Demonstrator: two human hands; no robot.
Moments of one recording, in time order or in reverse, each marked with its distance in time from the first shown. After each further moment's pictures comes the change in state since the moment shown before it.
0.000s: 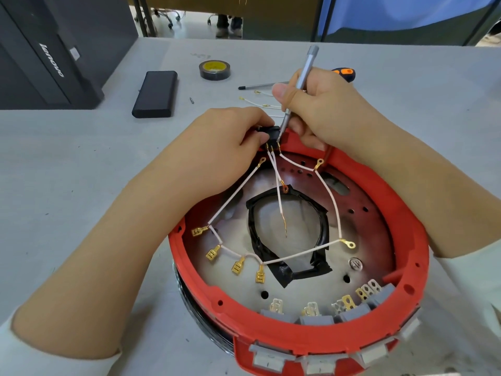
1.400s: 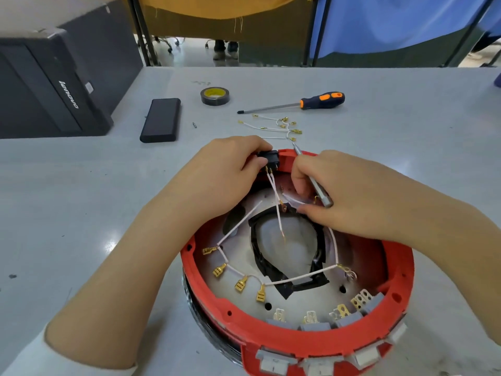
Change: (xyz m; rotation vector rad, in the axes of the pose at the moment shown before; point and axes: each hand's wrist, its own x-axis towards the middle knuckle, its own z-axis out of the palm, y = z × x) left_hand -0.003 -0.001 0.000 -0.028 -0.001 0.015; right_hand -0.071 0.002 -0.015 -0.696 -0.196 -0.257
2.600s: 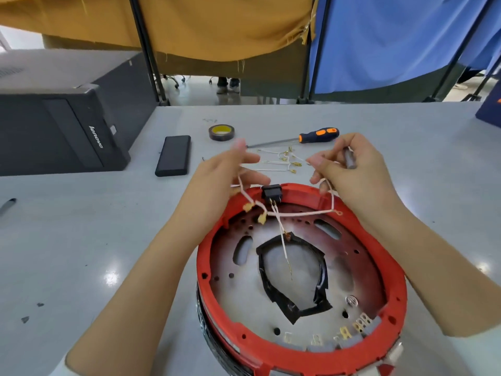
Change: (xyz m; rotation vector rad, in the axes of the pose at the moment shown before) left_hand 0.001 -0.001 -0.017 -0.907 0.114 -0.278; right_hand 0.031 0.008 -0.006 1.082 0.621 0.414
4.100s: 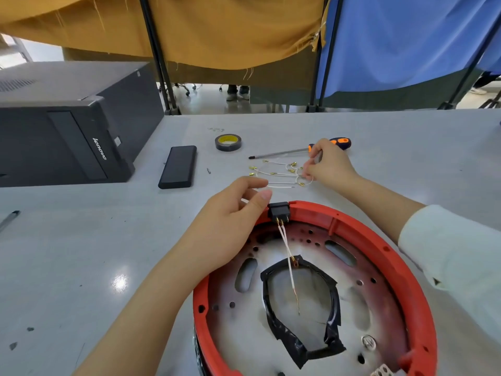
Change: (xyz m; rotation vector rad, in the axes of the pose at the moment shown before) left_hand -0.003 -0.014 0.003 0.400 -0.022 0.039; right_hand 0.124 0.080 0.017 -0.499 -0.110 0.132
